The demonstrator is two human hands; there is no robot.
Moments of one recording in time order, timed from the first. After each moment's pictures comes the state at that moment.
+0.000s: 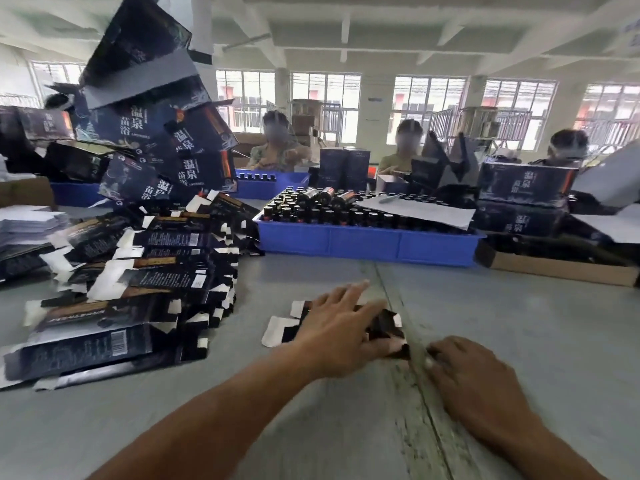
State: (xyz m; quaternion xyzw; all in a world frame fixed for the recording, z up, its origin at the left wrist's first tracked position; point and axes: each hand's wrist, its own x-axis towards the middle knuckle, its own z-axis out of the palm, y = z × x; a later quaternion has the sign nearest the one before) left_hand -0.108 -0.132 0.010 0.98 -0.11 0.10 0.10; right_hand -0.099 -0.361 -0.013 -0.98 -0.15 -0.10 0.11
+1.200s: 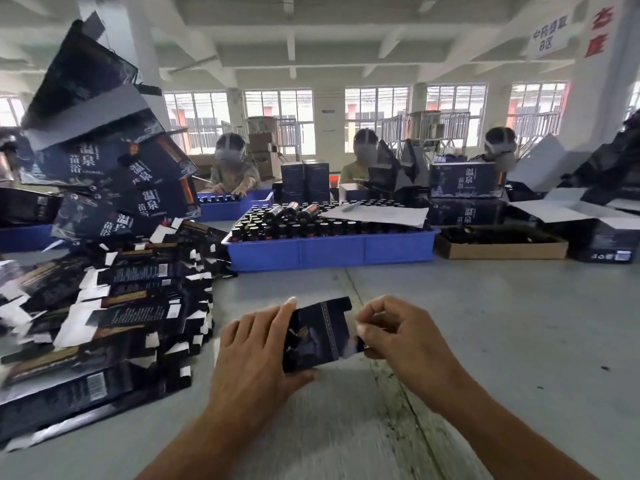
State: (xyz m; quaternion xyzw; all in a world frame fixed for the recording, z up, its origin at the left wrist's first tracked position) left_hand -0.183 -0.087 0.000 0.91 -0.06 0.40 -0.02; right_hand -0.149 -0.307 0.040 -0.78 -0.19 -0.05 0.59
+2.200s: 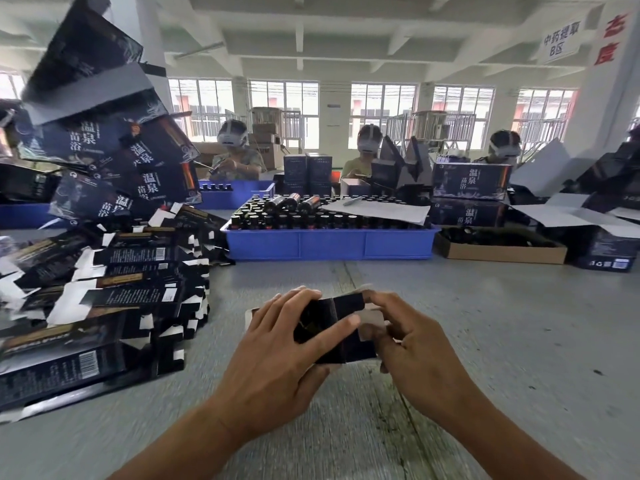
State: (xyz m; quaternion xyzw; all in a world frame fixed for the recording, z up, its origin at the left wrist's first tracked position) left_hand -0.197 -0.107 0.008 0.89 -0.24 0.40 0.00; right_hand -0.168 -0.322 0.037 -0.79 -0.30 -0.12 0.52
